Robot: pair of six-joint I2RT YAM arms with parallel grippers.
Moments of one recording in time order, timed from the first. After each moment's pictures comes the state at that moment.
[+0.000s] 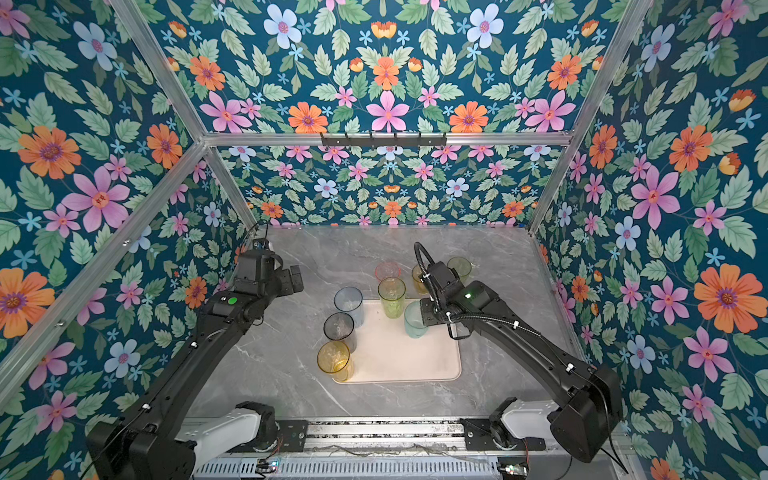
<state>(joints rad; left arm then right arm) -0.26 1.12 1.05 -0.60 -0.32 -0.28 0.67 1.30 1.18 -0.94 0.11 0.45</state>
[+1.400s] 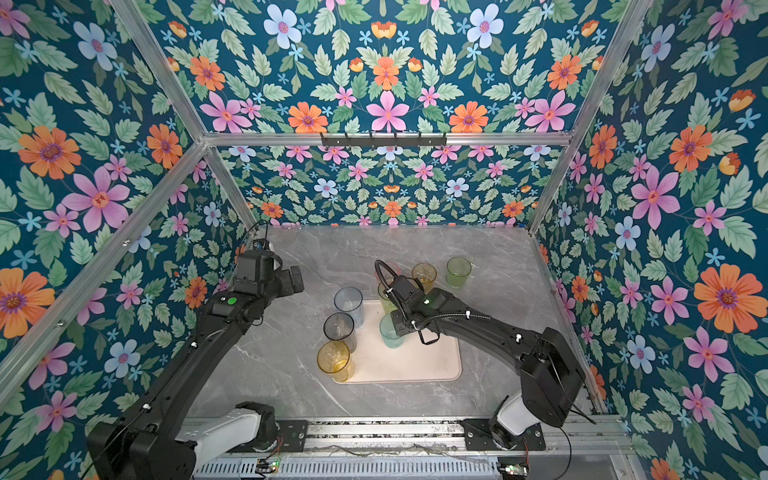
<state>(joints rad) -0.26 1.12 1.04 -0.60 -0.28 -0.28 0.83 1.53 1.18 -0.77 0.14 0.45</state>
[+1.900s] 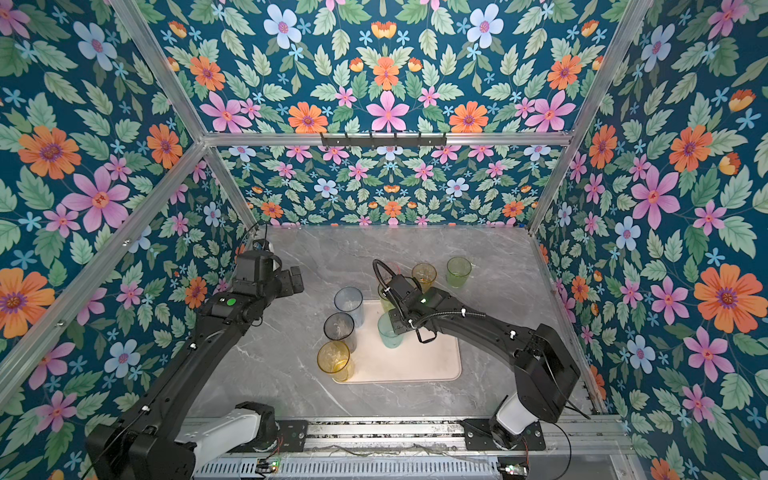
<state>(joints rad) -0.25 1.11 1.04 -0.60 -0.27 -0.28 0.83 1.56 1.19 -0.74 0.15 0.45</state>
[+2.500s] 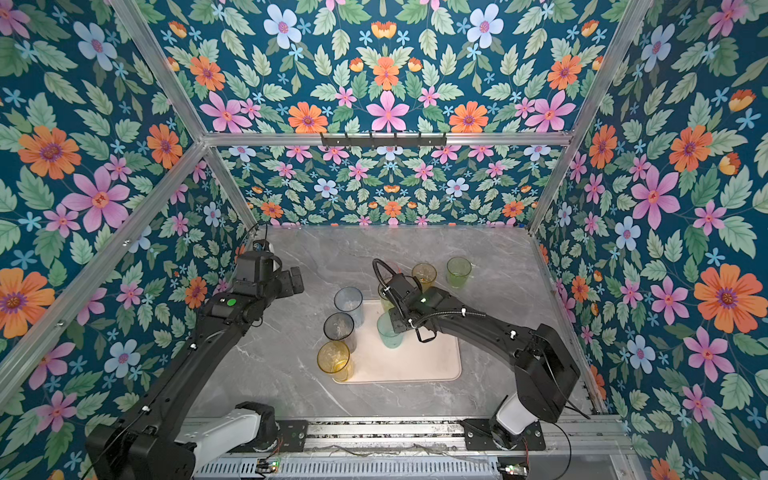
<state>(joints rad) -0.25 1.11 1.03 -0.60 -0.27 -0.28 0.83 1.55 1.20 -0.75 0.16 0.47</state>
